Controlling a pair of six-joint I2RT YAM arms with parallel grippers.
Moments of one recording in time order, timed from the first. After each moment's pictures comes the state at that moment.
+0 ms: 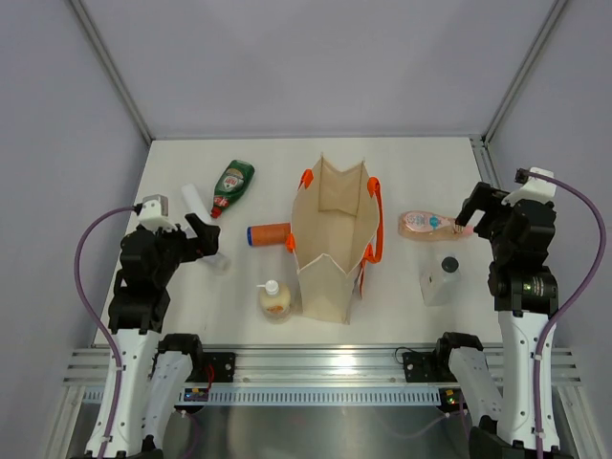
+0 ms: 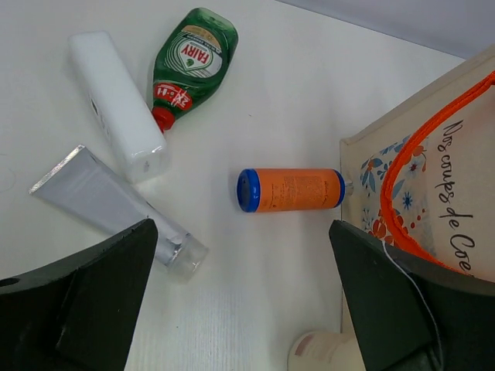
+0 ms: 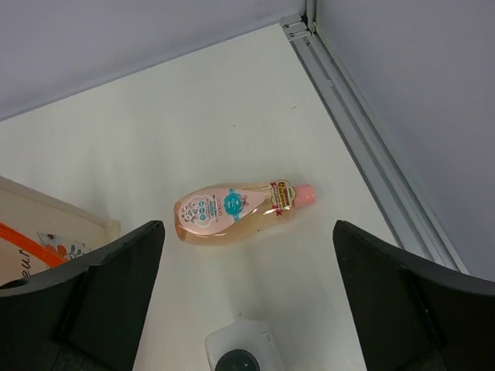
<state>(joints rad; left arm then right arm) -0.01 0.55 0.69 -0.45 0.14 -0.32 -0.13 0.72 1.03 -0.58 0.13 0.19</state>
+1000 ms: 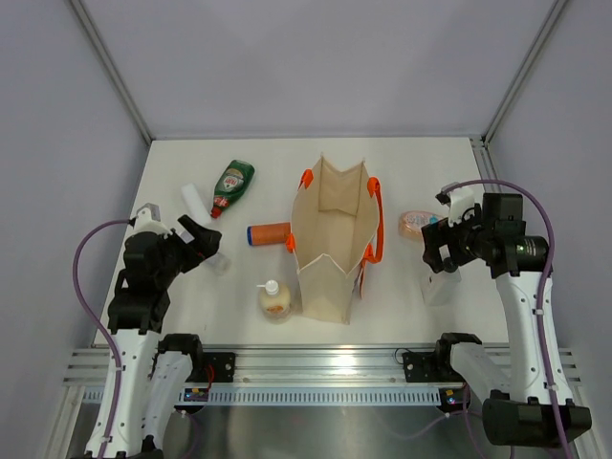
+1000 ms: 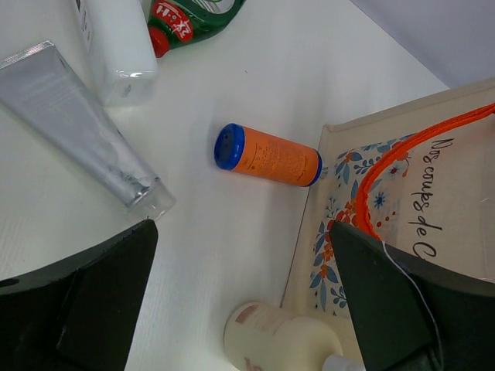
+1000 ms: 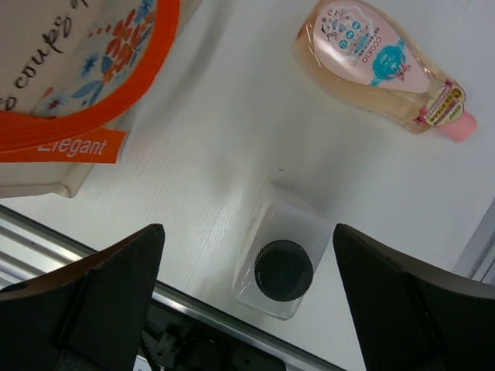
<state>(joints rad) -0.01 0.55 0.69 -0.59 0.12 -0.60 -0.05 0.92 1.12 -1.07 -0.36 -0.39</state>
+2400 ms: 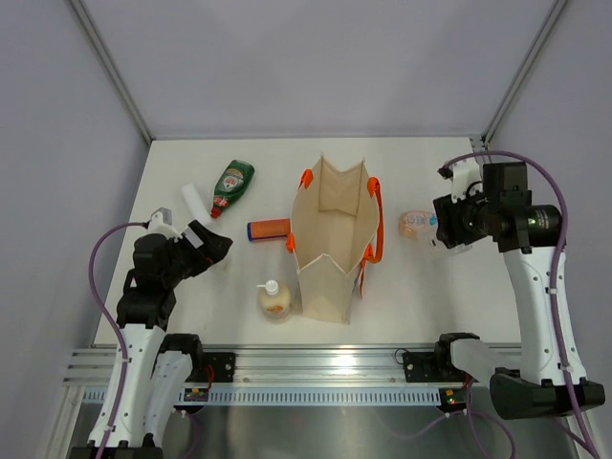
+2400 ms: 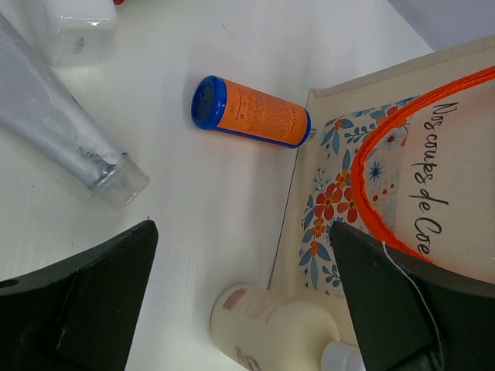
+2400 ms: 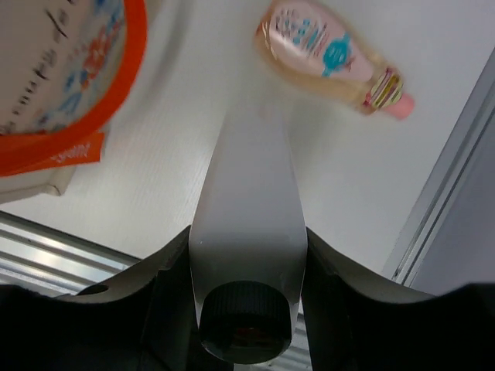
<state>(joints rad) -0.01 0.57 0.59 -0.51 0.24 -0.64 0.05 1.08 1.38 -1.24 -0.15 -0.32</state>
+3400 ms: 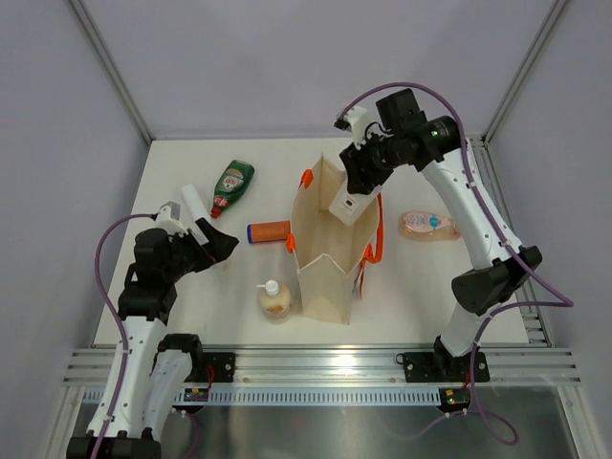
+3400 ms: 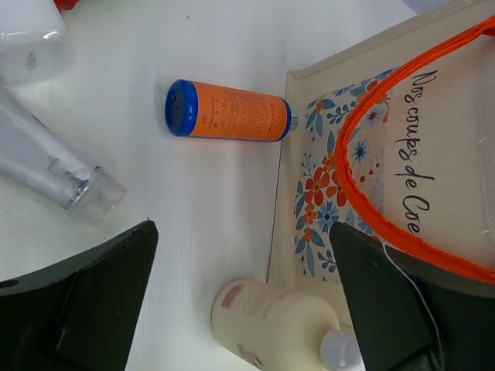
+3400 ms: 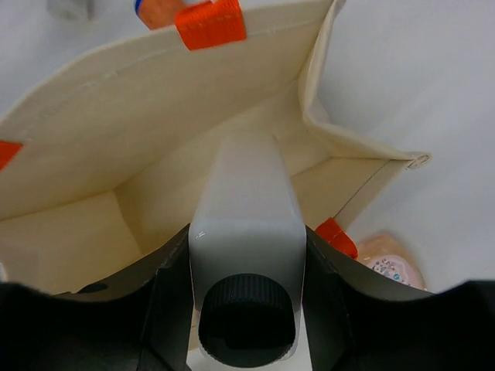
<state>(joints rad) -0.01 0.62 0.60 -0.46 0.34 -0.56 0.46 1.76 2.14 -1.24 -0.37 -0.32</state>
